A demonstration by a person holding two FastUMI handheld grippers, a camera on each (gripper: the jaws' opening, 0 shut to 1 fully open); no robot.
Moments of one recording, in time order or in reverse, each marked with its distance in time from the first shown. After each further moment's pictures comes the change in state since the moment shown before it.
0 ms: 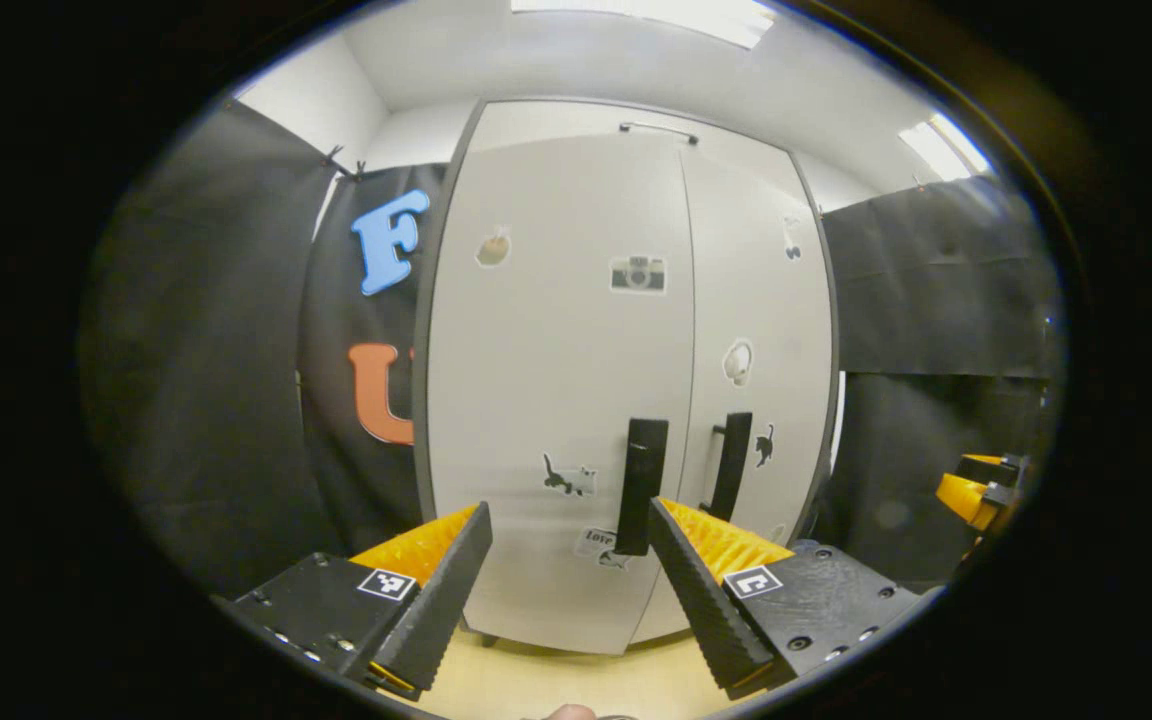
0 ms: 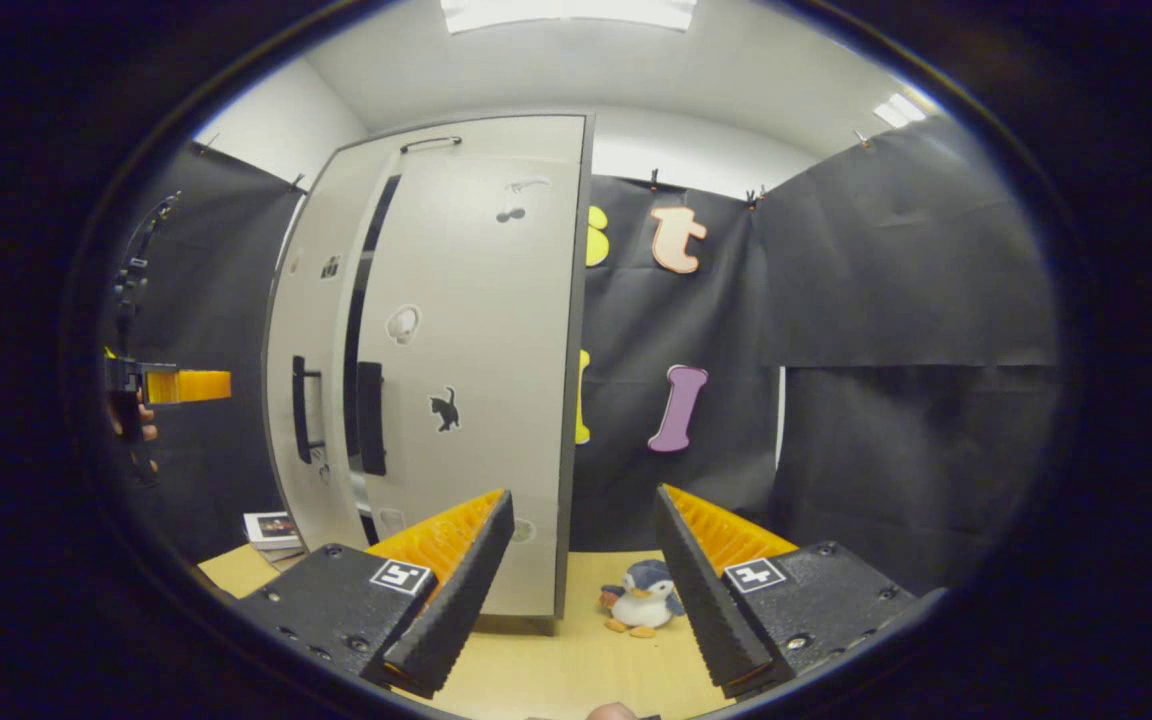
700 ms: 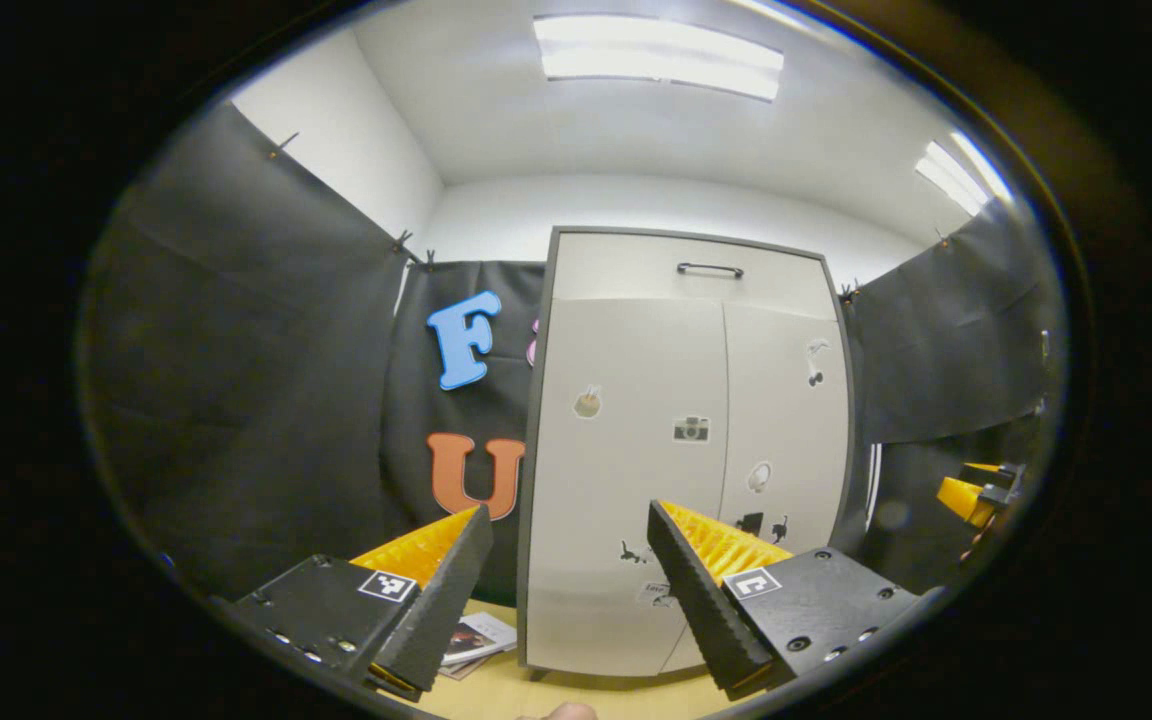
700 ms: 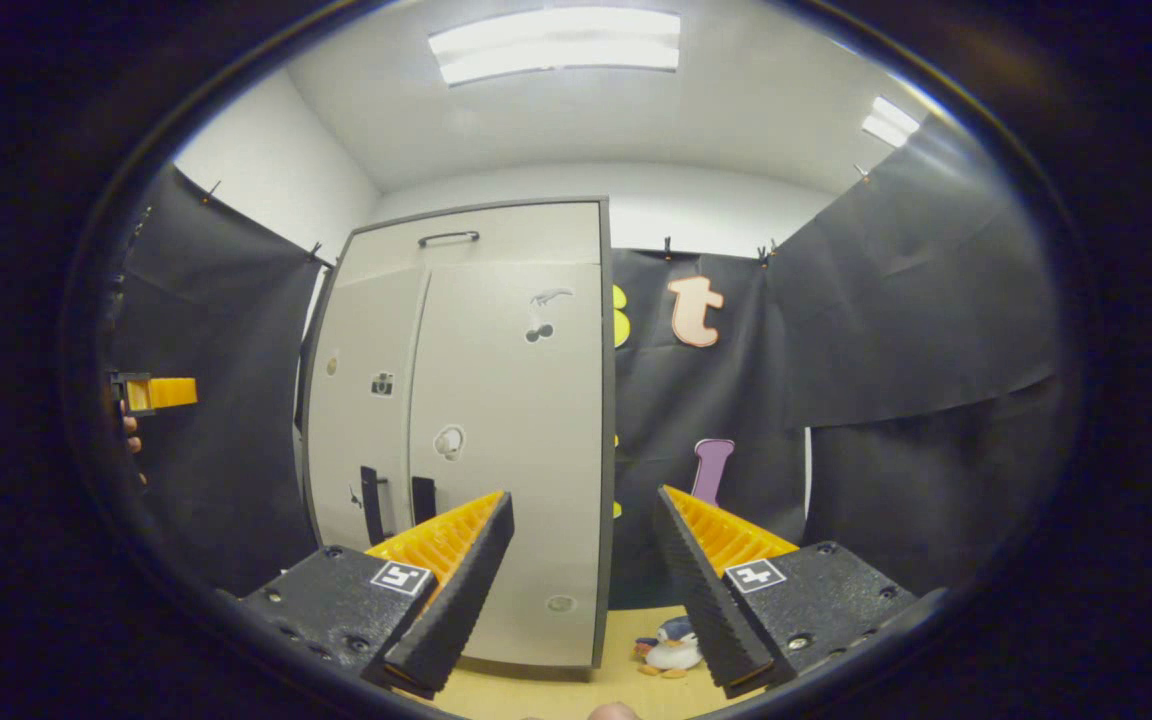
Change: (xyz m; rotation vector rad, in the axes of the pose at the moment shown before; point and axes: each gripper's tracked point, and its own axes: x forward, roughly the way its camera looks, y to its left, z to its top) left arm -0.086 0.051 0.091 -0.028 -0.226 0.165; right arm -0.028 0.011 0.090 0.049 -0.183 0.069
